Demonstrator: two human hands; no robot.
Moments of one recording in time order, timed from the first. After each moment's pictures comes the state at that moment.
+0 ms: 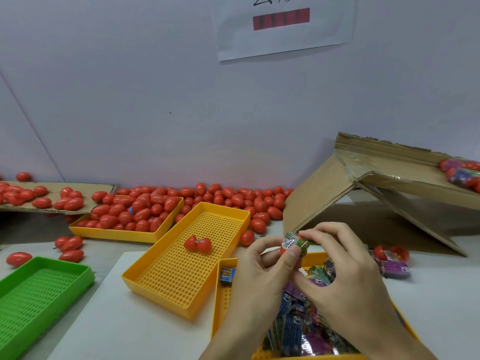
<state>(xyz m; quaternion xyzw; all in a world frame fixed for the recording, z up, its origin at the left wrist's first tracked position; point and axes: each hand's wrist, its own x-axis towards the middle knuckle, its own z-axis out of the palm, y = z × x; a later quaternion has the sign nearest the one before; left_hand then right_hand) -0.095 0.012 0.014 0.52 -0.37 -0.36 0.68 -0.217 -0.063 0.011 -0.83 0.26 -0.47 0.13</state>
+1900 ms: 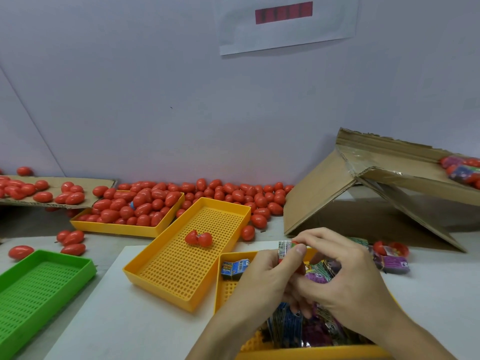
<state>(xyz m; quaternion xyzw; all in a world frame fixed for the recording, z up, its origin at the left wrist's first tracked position) -0.091 0.018 0.025 0.54 -0.44 -0.47 0.55 -0.224 -0.068 0.020 -0.85 0.18 -0.39 0.31</state>
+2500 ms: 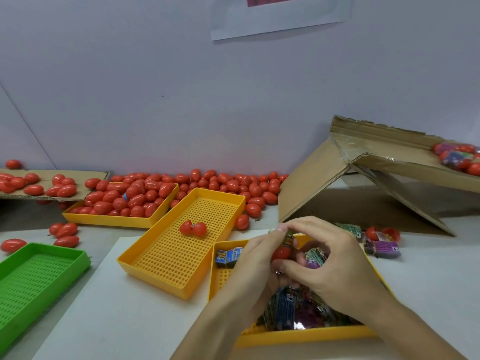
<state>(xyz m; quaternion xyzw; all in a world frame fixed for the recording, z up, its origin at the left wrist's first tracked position) -0.093 0.013 0.019 0.47 -0.34 -0.52 0.63 -0.221 -0.069 0.017 -0.84 0.15 -0.39 0.34</state>
